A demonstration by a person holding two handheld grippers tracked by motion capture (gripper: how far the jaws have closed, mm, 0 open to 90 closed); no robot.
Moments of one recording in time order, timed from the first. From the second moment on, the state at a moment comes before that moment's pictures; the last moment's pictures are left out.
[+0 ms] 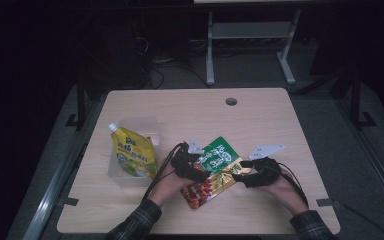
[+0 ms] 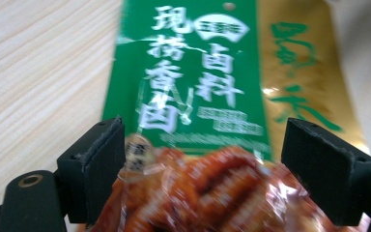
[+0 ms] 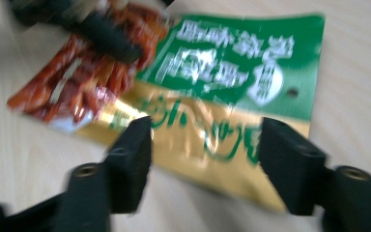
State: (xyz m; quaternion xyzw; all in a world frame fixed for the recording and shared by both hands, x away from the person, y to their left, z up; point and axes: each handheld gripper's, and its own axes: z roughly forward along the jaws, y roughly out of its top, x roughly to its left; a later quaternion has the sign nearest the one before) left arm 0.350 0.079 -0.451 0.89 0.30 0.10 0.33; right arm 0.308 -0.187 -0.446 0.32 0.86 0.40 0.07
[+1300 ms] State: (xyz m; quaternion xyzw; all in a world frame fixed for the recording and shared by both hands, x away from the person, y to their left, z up) left arm 0.357 0.087 -0.424 0.85 0.36 0.07 0.39; right arm 0.276 -0.217 -0.438 0.36 0.82 0.43 0.09
